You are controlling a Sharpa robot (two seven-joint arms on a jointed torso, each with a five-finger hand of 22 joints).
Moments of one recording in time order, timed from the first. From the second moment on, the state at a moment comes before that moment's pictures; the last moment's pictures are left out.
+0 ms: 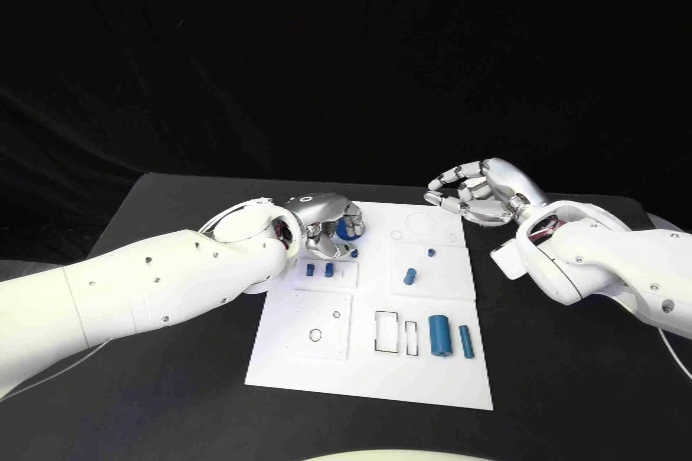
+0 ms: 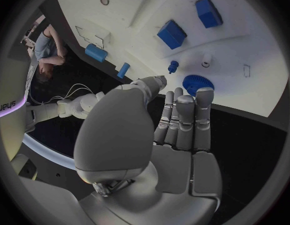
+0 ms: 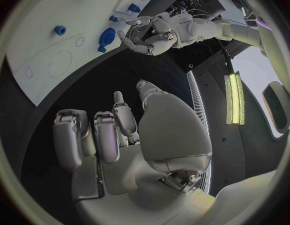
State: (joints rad) left arm 1.22 -0.60 -0.06 1.36 -1.48 -0.24 -0.03; left_hand 1.45 -0.29 0.56 0.16 0.25 0.73 0.16 0.50 0.39 0.83 0.11 0.54 0.28 1.22 0.05 1.23 0.86 0.16 1.01 0.14 1.16 0.97; right arm 1.30 -0.98 -0.14 1.64 -0.77 -0.56 0.14; right_hand 1.28 -0.12 0.19 0.29 0.27 0.83 0.17 0.28 0.37 1.32 0.08 1.33 1.29 1.47 0.02 1.52 1.31 0.02 1.47 0.12 1.47 1.31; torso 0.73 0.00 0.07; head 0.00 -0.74
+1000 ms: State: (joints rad) left arm 1.22 -0.52 -0.06 1.30 -1.58 -0.09 -0.12; left_hand 1.45 -0.28 0.57 0.15 0.24 0.82 0.14 0.46 0.35 0.90 0.10 0.53 0.23 1.28 0.03 1.30 0.89 0.15 1.09 0.14 1.24 1.06; right arm 1.30 -0.97 -0.14 1.64 -0.78 -0.56 0.14; right_hand 1.28 -0.12 0.19 0.29 0.27 0.83 0.17 0.28 0.37 1.32 0.08 1.33 1.29 1.47 0.02 1.52 1.31 0.02 1.47 0.12 1.47 1.31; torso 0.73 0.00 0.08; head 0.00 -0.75
